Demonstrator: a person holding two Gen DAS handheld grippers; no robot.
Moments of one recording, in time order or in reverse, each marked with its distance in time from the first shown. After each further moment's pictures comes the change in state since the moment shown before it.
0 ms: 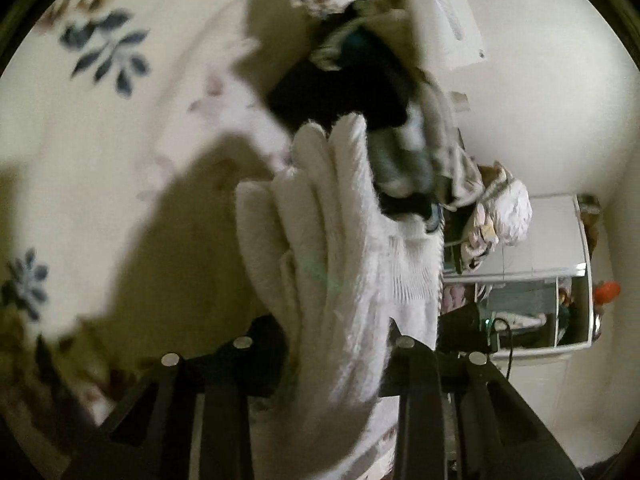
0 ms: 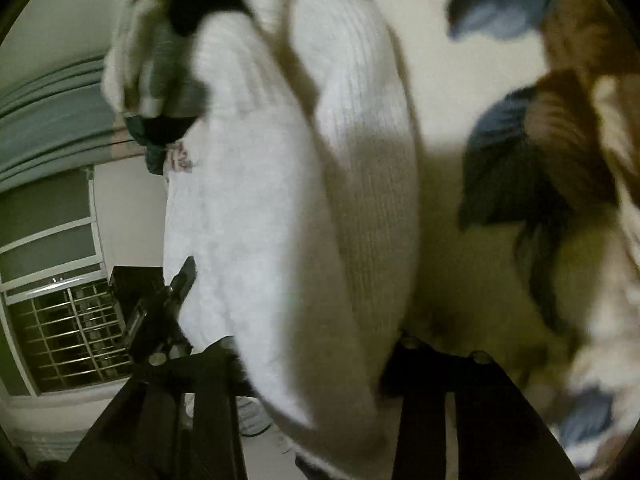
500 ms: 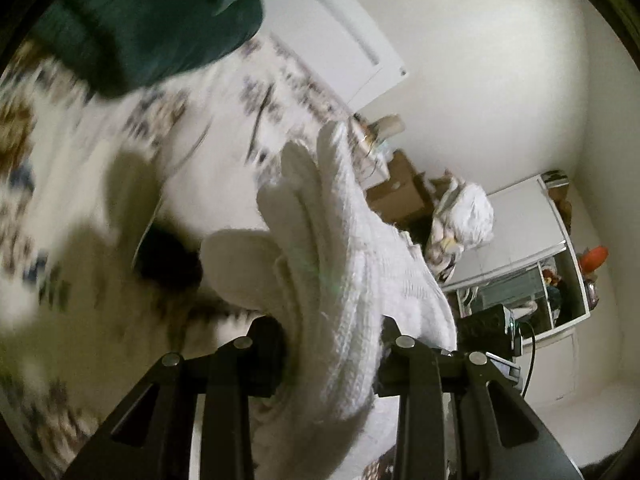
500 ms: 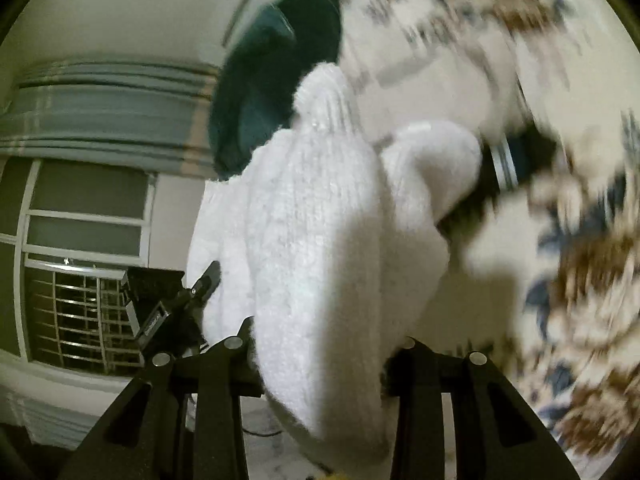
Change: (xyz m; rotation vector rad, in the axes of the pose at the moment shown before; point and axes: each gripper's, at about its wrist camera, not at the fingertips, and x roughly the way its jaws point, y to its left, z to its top) left arm -0.083 -0.199 0.110 0.213 -0.152 -0.078; right arm -0.200 0.199 0.003 -0.219 -0.229 0.066
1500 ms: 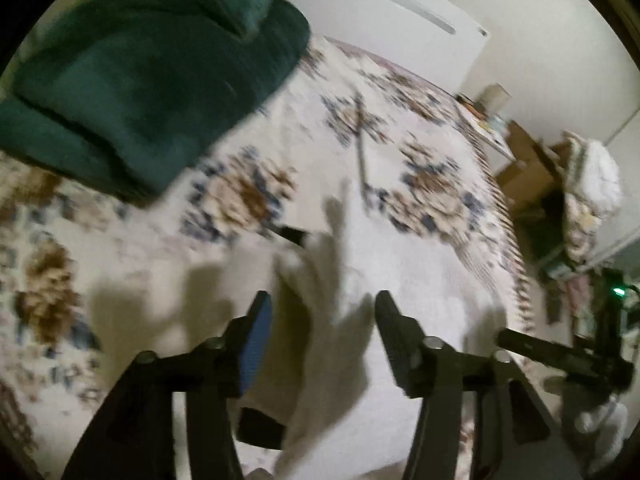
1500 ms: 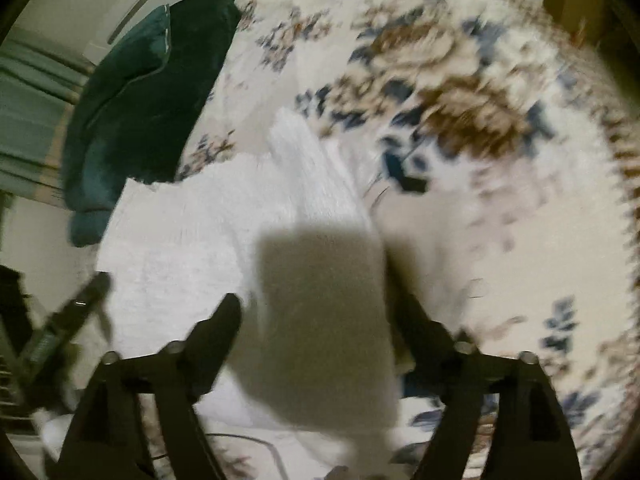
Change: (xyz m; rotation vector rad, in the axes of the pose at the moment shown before) left arm 0.120 0.041 0.084 0.209 -0.007 0.564; right arm 0.114 -0.032 0.195 -0.063 -0.040 -0.620
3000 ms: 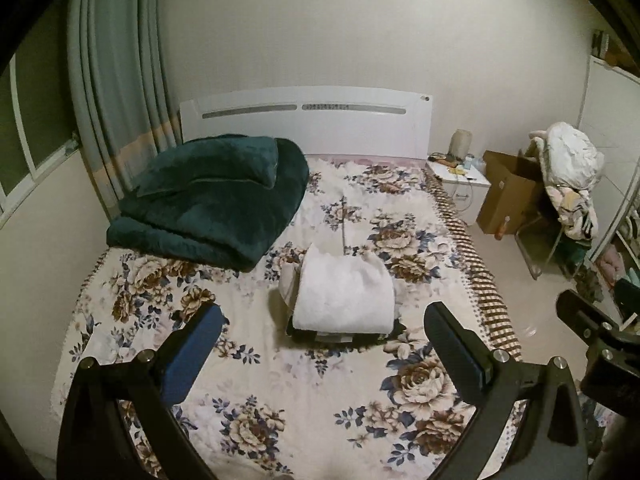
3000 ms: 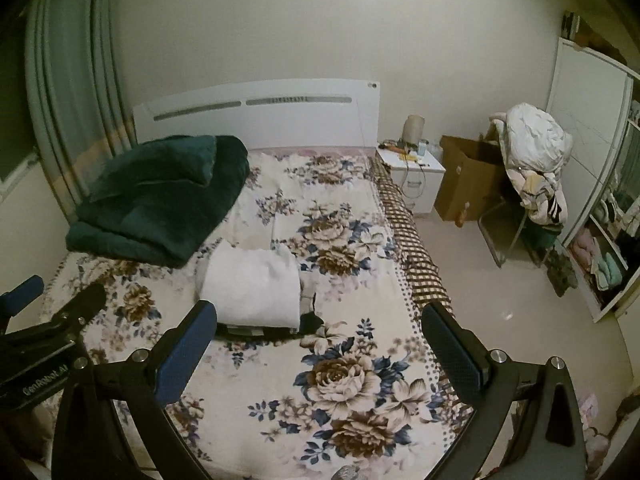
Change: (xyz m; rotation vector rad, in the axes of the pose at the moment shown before) left arm -0.422 -0.187 -0.170 0.225 -0.327 0.203; right arm -0.527 0.130 -0.354 -0.223 -0.625 -0.325
